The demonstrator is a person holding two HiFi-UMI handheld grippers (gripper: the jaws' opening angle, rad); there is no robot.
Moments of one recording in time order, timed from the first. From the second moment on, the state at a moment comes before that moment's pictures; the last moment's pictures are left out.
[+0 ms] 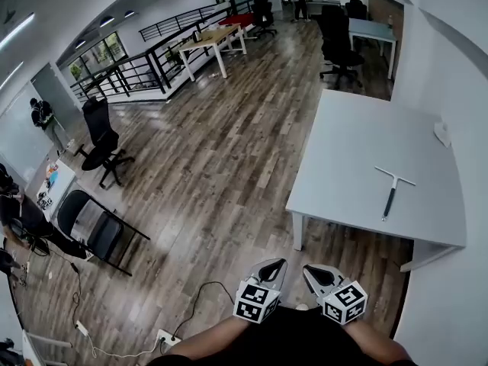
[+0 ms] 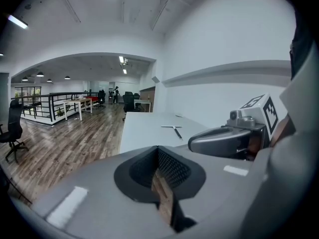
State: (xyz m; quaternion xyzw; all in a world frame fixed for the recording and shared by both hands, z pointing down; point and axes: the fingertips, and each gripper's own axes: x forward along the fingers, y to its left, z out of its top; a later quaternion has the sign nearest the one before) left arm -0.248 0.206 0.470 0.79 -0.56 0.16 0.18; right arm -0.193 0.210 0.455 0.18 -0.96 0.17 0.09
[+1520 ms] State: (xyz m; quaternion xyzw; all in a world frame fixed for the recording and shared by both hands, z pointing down) left arm -0.097 0.120 0.477 0.89 -0.36 0.22 0.15; right arm -0.055 0.158 0.482 0.40 -0.88 0.26 0.04
